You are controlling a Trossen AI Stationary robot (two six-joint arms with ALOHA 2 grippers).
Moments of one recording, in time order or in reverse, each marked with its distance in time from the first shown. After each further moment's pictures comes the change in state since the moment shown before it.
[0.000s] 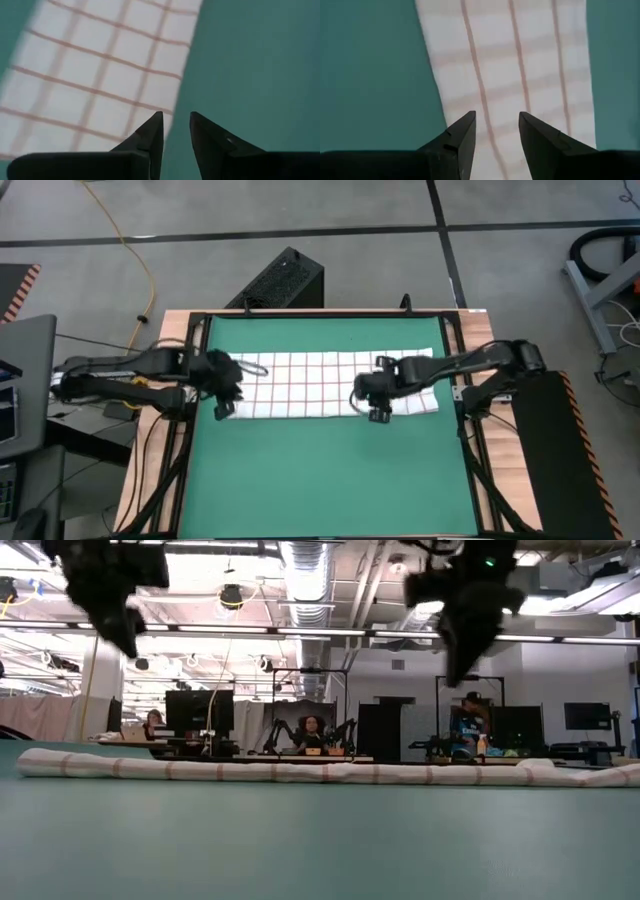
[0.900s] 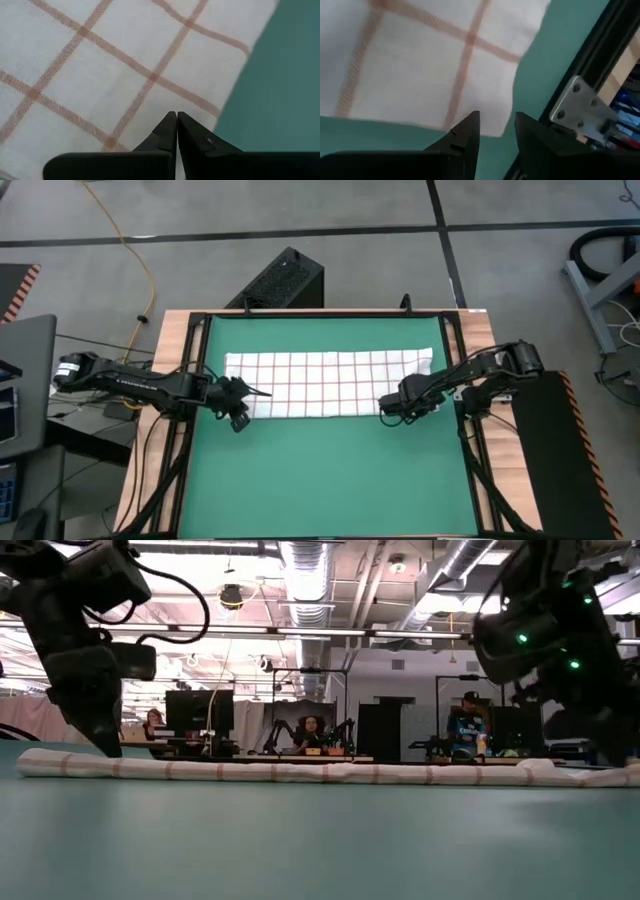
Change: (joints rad) left arm -0.112 0.073 -0.430 0.446 -0.163 -0.336; right arm 0.003 0.016 -0.450 -0.227 -0.119 0.953
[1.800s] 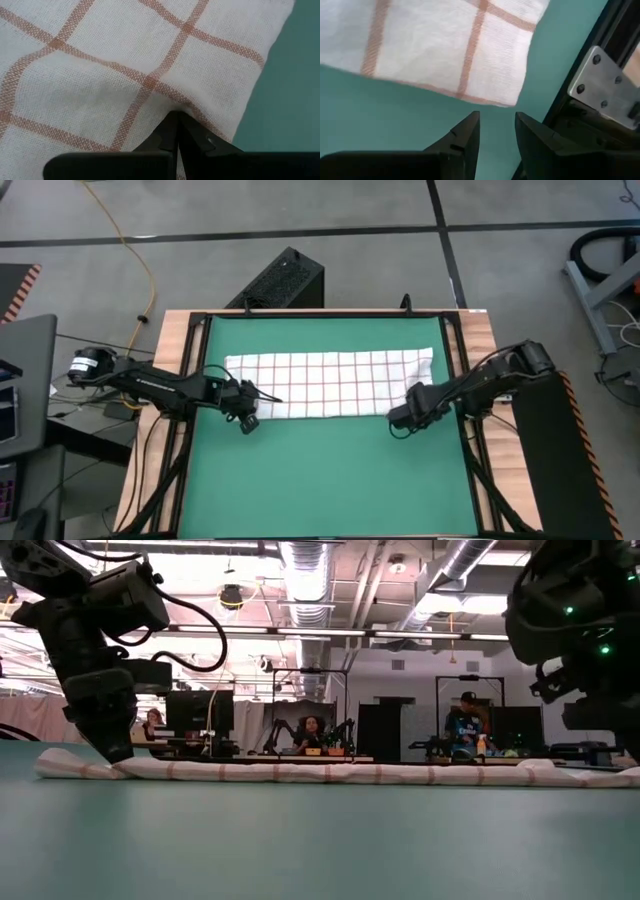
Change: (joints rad) left arm 0.000 0.267 0.006 0.083 0.032 -0.015; right arm 0.149 -0.088 -0.036 0.011 -0.065 0.176
